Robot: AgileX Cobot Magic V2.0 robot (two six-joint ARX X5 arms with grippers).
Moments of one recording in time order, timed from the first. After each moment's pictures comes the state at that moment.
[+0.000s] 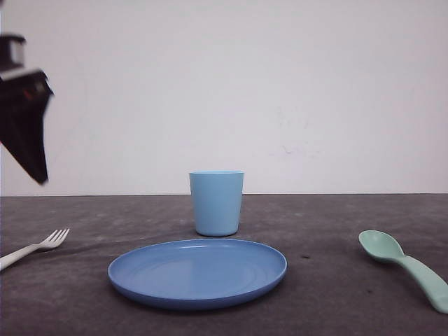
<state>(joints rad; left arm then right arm) -0.24 1.24 0.82 -0.63 0.10 -0.12 0.05 0.89 0.86 -0.77 -0.10 0.07</state>
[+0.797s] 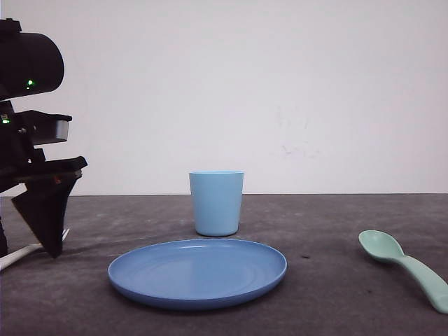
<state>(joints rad) -0.32 1.49 0.82 -0.50 0.01 -0.12 0.05 0.89 0.86 -0.77 -0.10 0.07</state>
